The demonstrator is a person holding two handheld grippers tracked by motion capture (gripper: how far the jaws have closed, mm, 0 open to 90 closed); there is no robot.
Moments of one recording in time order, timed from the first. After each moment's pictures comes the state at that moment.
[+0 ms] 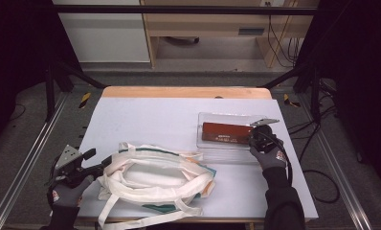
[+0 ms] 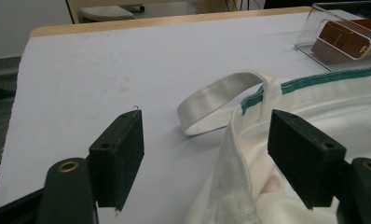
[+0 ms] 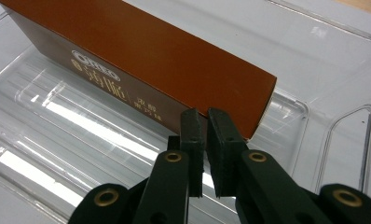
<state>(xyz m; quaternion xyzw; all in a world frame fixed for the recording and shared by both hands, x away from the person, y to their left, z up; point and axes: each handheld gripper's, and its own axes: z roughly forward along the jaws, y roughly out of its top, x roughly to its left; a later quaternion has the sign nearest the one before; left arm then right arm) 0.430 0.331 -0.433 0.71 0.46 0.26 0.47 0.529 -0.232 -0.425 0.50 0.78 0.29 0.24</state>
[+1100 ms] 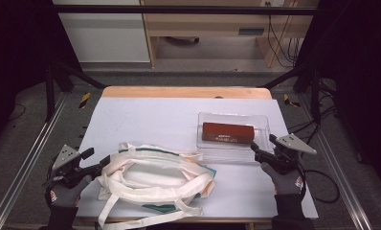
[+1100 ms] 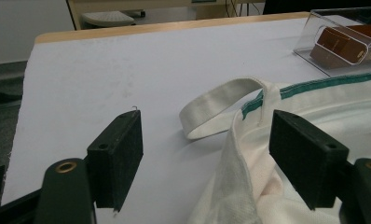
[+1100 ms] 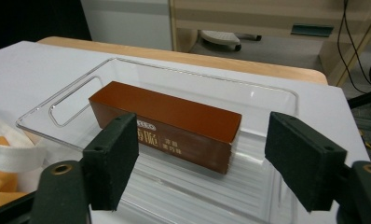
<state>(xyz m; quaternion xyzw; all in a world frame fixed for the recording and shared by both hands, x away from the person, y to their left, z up) 0.428 0.334 -0.430 0.70 0.46 0.27 0.47 0.444 -0.256 -0.401 0.49 0.66 0.46 0.32</state>
